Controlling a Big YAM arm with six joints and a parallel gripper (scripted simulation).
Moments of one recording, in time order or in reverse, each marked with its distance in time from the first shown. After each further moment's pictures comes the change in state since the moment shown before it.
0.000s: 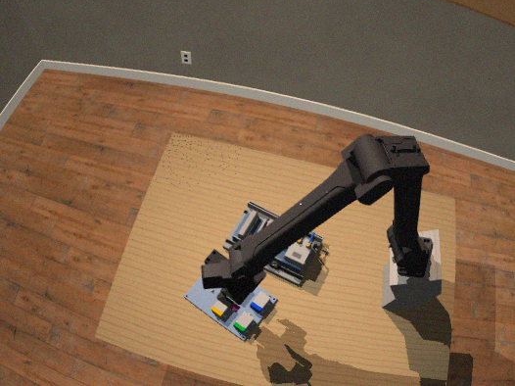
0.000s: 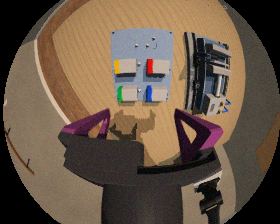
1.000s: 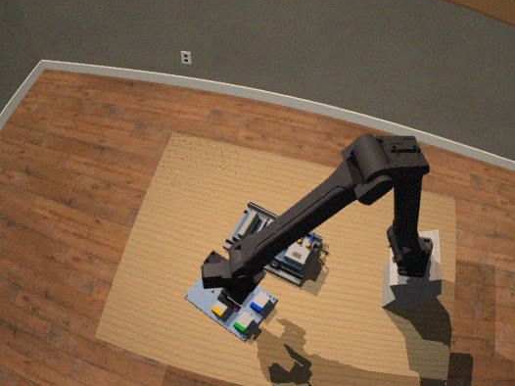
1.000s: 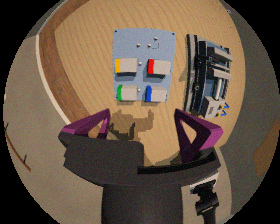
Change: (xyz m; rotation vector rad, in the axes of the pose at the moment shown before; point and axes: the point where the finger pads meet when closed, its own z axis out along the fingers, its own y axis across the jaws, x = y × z) arm 0.000 0.000 0.000 -0.002 0.002 -0.046
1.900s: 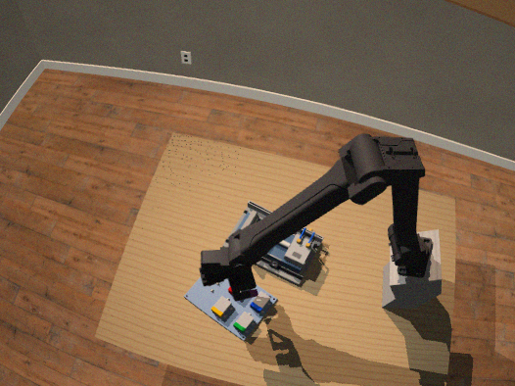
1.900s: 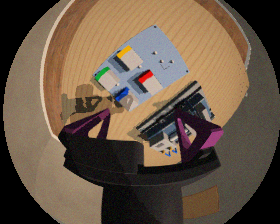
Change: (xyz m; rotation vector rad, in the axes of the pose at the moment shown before) arm -0.025 -0.028 0.013 0.008 -0.007 -0.861
